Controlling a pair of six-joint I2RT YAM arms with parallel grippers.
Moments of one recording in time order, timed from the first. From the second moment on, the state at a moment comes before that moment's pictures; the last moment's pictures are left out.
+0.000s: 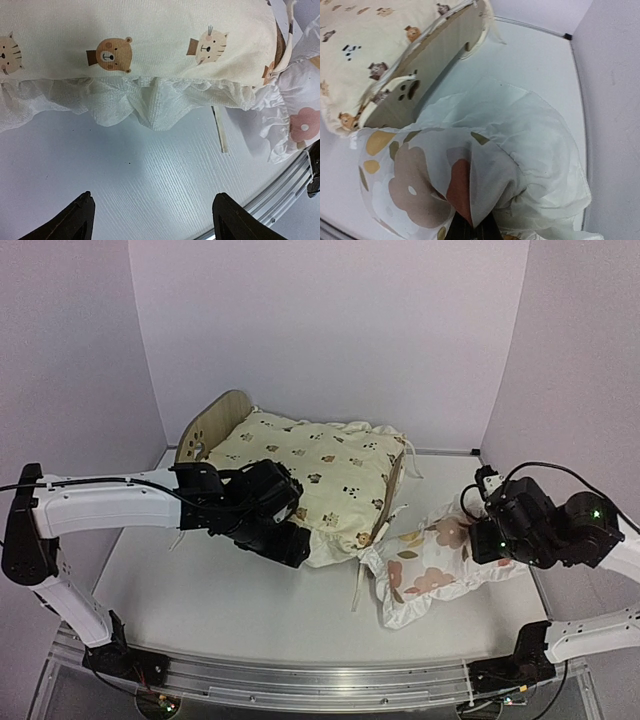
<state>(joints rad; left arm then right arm) -1.12 1.58 1.31 -0.74 -0.17 -0.62 1.02 0.90 0.98 -1.04 0.66 0.60</state>
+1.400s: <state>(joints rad) -1.21 1.78 1.41 -0.50 0.01 -0.49 0.69 1.28 0.61 -0.54 0.37 0.74</state>
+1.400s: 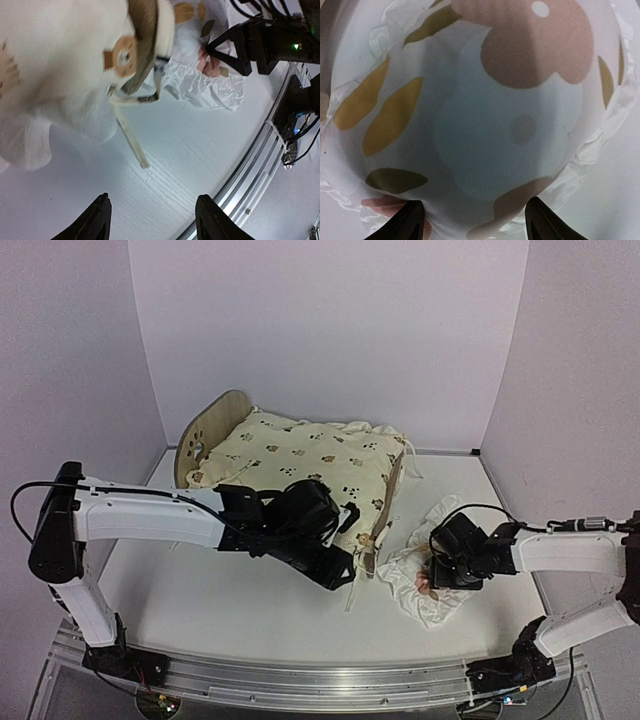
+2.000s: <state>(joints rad) -1.22 2.09 1.88 -0.68 -0.22 -0.36 0.66 1.09 0.73 -0.53 0.17 0.63</state>
